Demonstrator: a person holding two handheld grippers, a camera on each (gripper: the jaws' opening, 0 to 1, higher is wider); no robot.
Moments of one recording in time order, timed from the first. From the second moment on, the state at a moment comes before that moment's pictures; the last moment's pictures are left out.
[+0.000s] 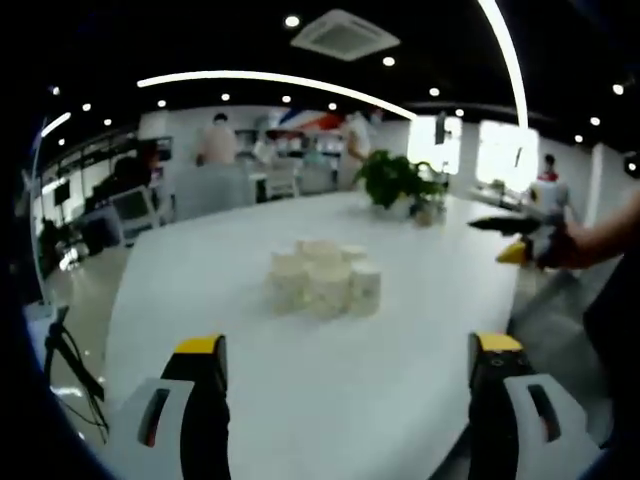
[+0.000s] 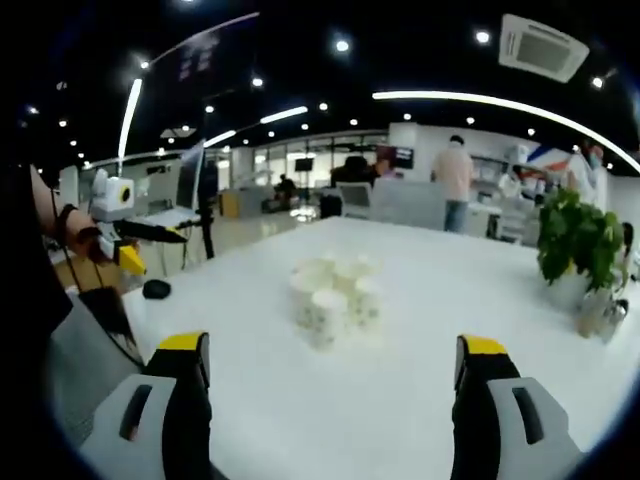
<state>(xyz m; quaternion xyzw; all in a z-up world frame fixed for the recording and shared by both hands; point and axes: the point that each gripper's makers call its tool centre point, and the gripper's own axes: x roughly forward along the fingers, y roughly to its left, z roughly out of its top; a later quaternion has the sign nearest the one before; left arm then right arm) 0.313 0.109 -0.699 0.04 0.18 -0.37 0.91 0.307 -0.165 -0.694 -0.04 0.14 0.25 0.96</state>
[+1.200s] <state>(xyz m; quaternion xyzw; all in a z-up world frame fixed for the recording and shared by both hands) 0.315 0.105 -0.703 0.04 0.19 -0.37 0.91 0.308 -0.175 -0.688 -0.02 0.13 0.23 0.96</state>
